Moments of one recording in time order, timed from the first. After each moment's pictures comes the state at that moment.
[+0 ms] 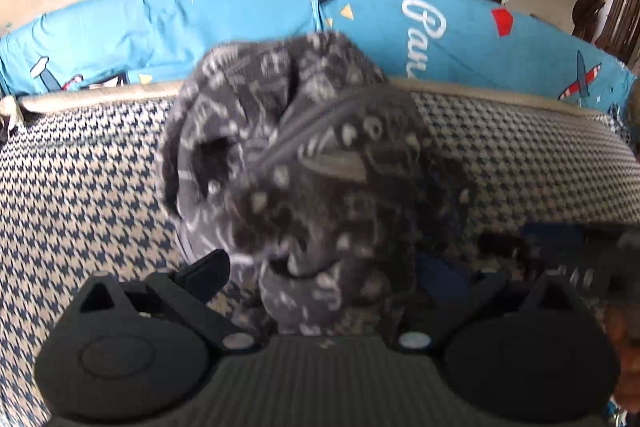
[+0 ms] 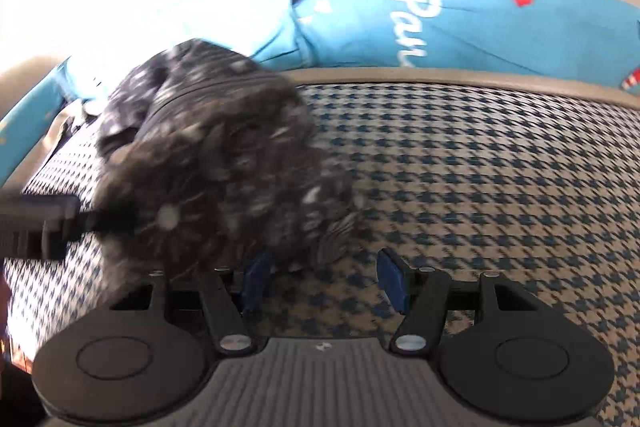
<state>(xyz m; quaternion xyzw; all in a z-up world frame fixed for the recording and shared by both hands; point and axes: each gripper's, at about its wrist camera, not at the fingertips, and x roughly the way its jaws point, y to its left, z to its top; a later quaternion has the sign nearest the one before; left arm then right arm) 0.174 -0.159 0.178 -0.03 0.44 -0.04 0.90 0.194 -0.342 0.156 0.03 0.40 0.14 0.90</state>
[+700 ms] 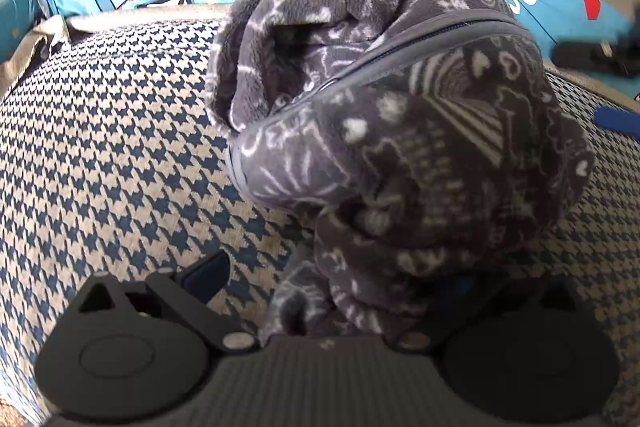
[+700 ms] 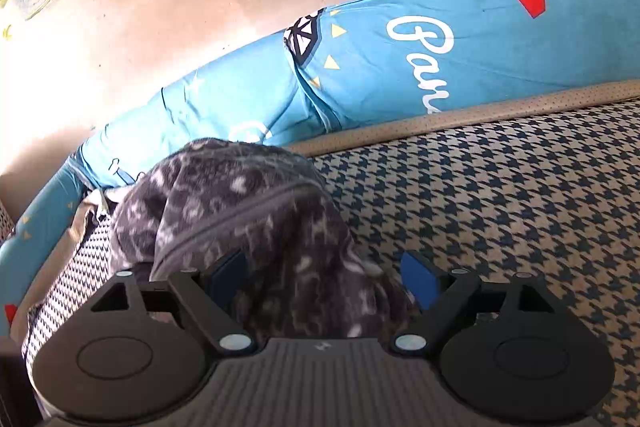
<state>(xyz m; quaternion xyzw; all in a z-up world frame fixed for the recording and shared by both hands) 0.174 -0.125 0.119 -0.06 0.46 0.05 0.88 0.261 -0.342 0.169 0.14 0.35 0.17 0.91</state>
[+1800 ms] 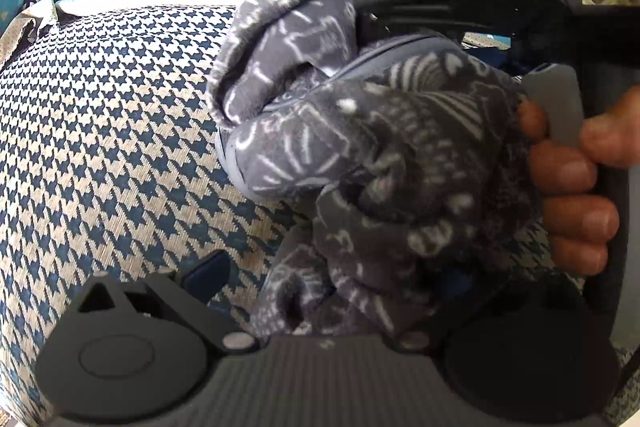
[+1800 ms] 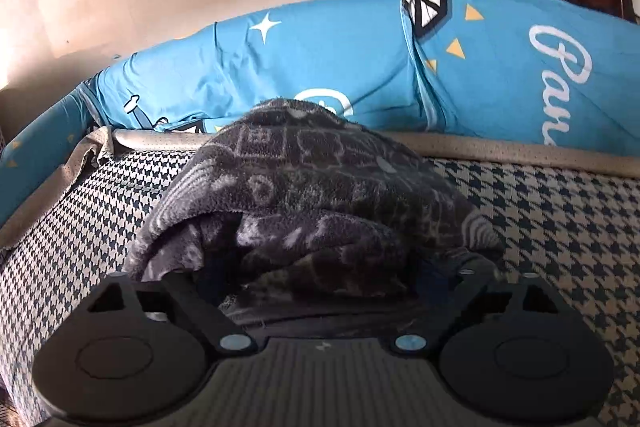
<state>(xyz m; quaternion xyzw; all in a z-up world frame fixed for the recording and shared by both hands) 0.166 -0.125 0.111 -0.09 0.47 0.03 0.88 0.304 -0.236 0.147 0.03 0.35 0.22 0.91</state>
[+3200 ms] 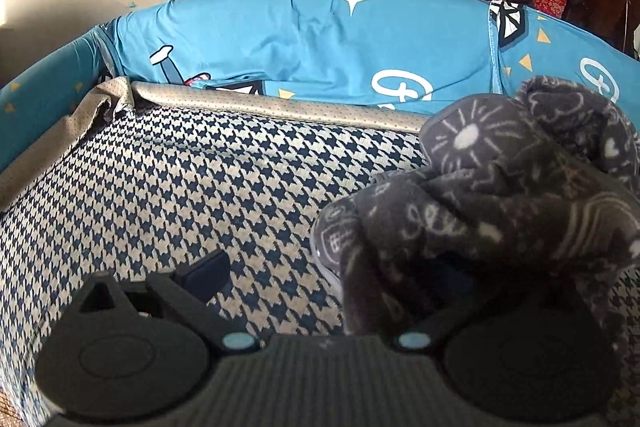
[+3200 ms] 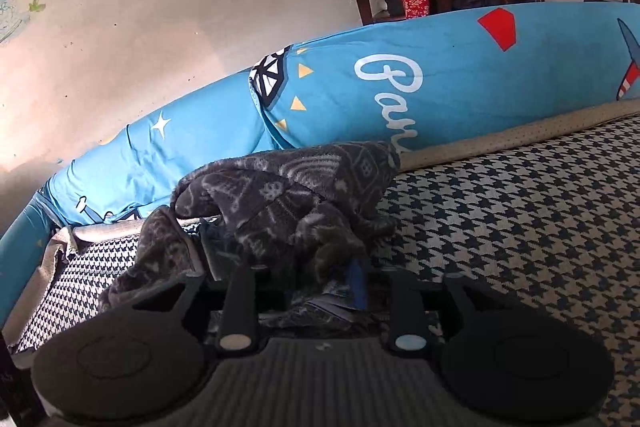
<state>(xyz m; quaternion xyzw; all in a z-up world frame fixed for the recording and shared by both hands) 0.231 -0.100 0.162 -0.06 0.38 0.17 0.91 0.266 -0.360 0.191 0.12 0.32 0.11 0.93</state>
